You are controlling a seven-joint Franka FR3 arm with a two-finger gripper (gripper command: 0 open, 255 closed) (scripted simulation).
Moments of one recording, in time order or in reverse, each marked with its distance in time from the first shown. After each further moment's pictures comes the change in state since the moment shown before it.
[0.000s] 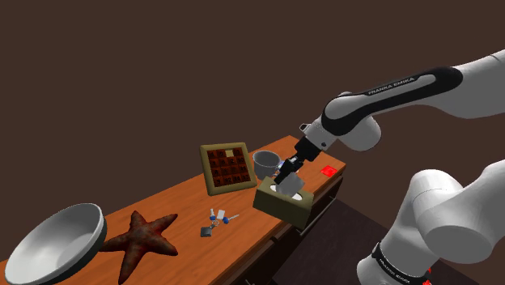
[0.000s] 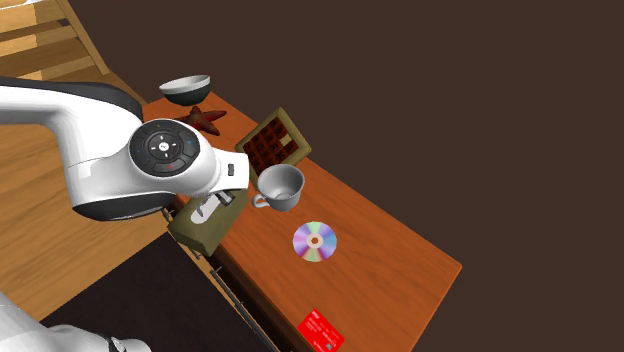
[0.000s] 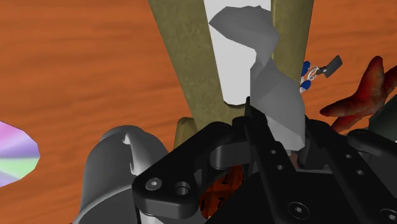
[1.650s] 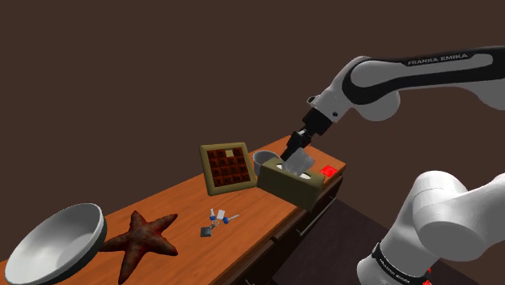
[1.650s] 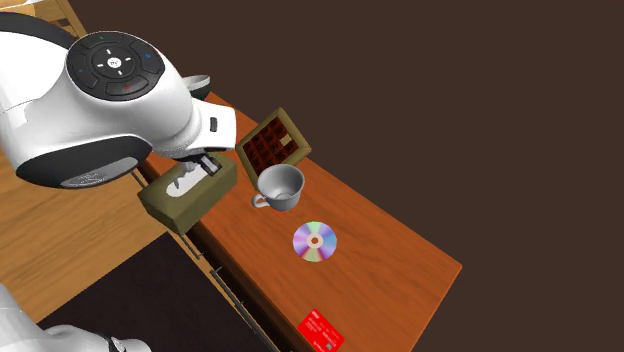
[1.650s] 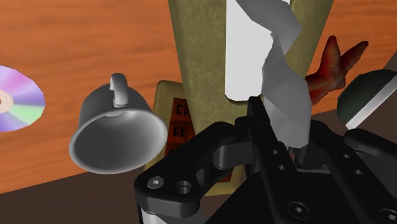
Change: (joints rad) arm -0.109 -0.172 0.069 0.130 -0.163 -0.285 0.217
